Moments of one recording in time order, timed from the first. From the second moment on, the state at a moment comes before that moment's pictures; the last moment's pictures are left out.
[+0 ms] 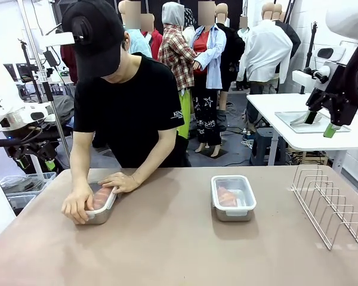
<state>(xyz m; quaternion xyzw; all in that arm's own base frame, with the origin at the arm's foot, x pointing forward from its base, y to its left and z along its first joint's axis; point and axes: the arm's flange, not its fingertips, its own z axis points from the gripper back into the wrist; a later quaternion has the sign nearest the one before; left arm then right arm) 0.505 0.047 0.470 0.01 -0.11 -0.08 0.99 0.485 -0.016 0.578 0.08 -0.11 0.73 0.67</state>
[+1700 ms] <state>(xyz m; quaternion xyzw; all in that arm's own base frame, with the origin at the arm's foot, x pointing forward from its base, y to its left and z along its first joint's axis) 0.505 0.047 0.470 0.01 -0.11 -0.08 0.99 0.485 -0.016 0.578 0.08 -0.11 0.73 0.67</state>
